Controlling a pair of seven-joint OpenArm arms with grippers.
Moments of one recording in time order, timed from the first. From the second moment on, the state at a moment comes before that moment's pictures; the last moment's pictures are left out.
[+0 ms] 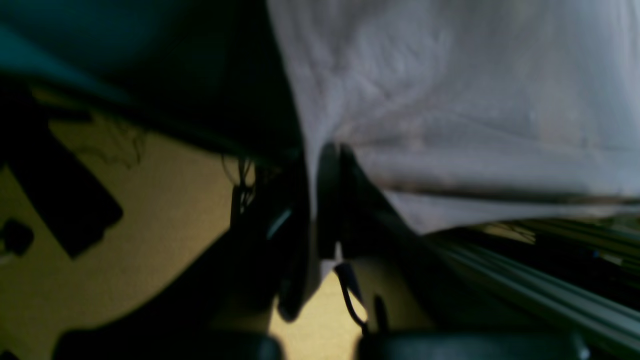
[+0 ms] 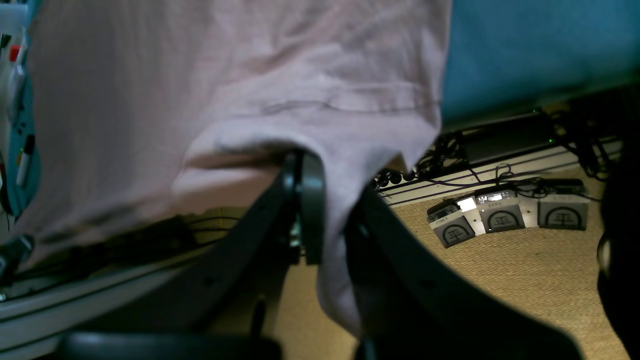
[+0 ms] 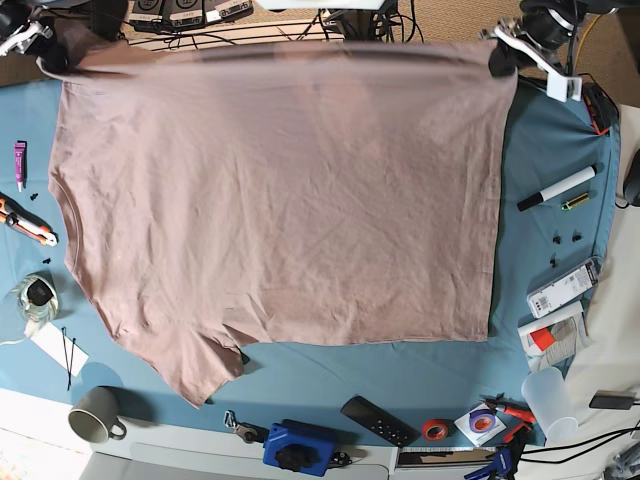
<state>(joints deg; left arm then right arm) 43.5 1.1 -35.6 120.8 -46.8 -24.0 61.7 -40.2 22.2 68.9 90.1 84.2 40.0 -80.3</state>
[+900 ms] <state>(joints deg) 33.7 0.3 -35.5 117.8 -41.9 -24.1 57.3 -29.2 23.3 63.1 90.1 70.4 40.2 -74.8</state>
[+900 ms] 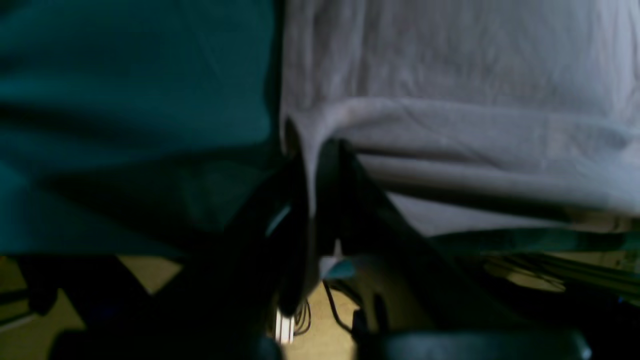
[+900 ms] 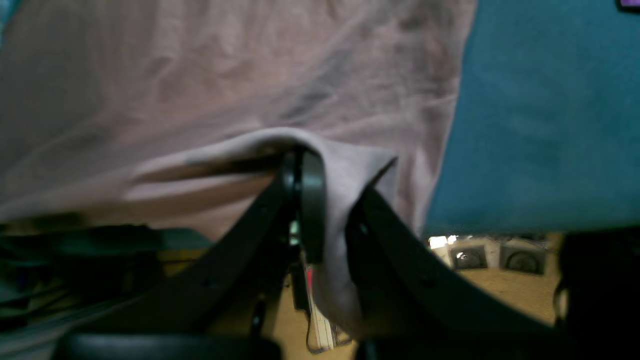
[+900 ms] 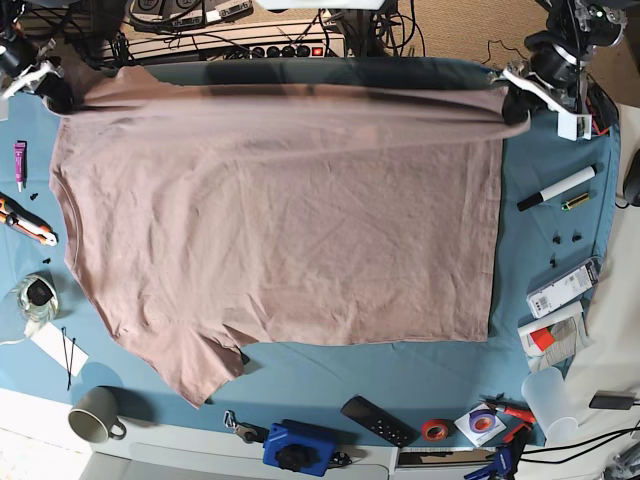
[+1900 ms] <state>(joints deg) 20.8 -2.9 -18.1 111.8 -19.7 -17.2 45.6 -11.2 24.1 46.5 89.9 32.9 40.0 -51.5</state>
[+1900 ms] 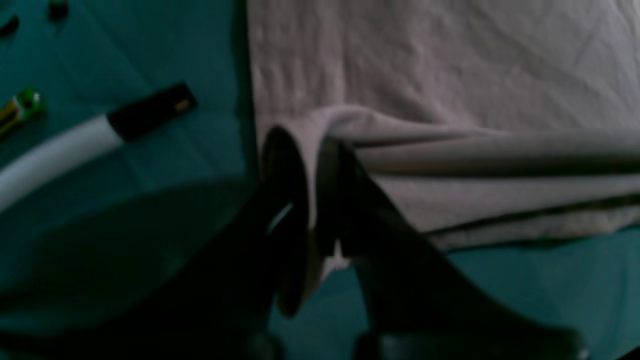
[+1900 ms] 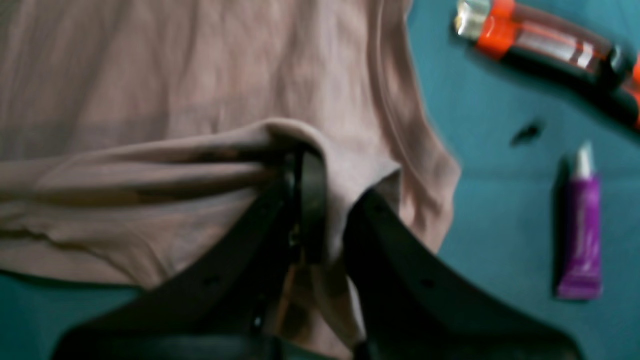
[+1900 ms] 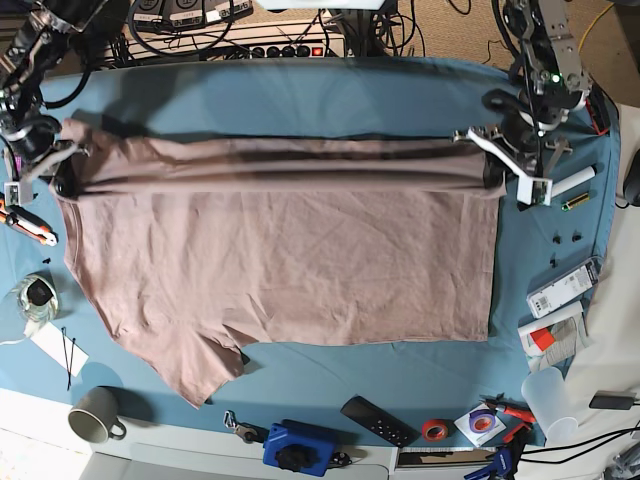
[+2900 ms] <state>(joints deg) 1.2 -7.0 -17.4 89.9 -22.8 -21.9 45.4 7.0 26.2 41.9 67.8 28.5 40.4 -46.0</state>
